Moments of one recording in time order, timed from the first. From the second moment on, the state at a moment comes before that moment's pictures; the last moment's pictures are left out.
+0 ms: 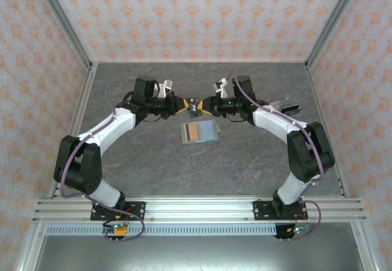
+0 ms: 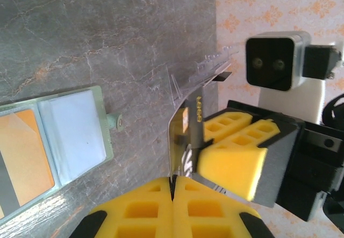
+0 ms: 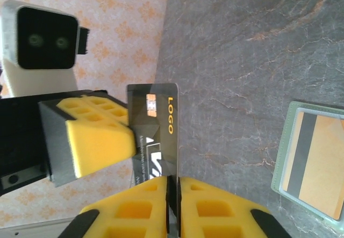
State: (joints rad) left arm -0.28 1.54 1.08 -0.18 0.74 -0.85; right arm 0.42 1.66 1.10 0.01 -0.88 0.82
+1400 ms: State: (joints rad) left arm -0.26 1.52 1.23 -0.76 -0.01 -0.50; right arm -0.09 1.45 1.18 -0.84 0.18 0.88
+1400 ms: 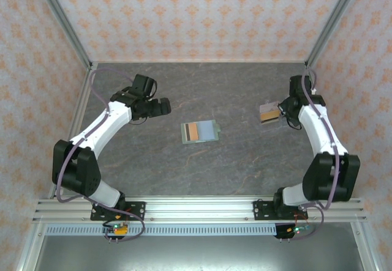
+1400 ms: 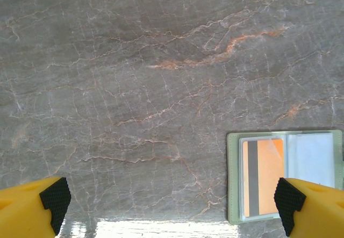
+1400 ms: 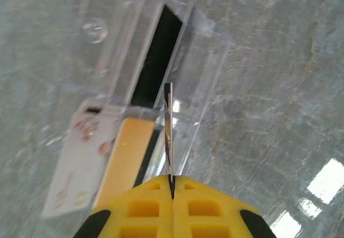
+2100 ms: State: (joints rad) left arm -0.19 1.49 1.24 -0.78 0.07 -0.44; right arm -0.17 1.71 1.37 -0.84 0.23 0.97
